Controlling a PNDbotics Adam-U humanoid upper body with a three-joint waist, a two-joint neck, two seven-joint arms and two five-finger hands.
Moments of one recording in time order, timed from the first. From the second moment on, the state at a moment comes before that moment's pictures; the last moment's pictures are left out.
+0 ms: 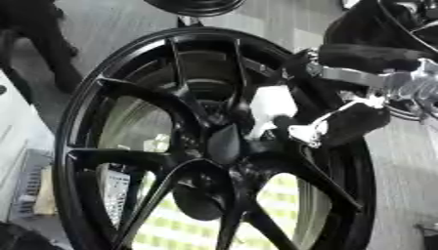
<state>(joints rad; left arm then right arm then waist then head) -0.22 0.48 0.01 -1.98 0.21 -0.17 0.08 -0.80 -0.92 0.49 -1.99 0.26 0.30 0.54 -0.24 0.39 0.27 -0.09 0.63</state>
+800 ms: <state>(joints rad) -0.22 0.47 0.01 -1.98 0.21 -0.17 0.08 -0.79 -0.91 0.50 -1.99 0.25 0.32 0.46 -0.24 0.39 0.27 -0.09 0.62</state>
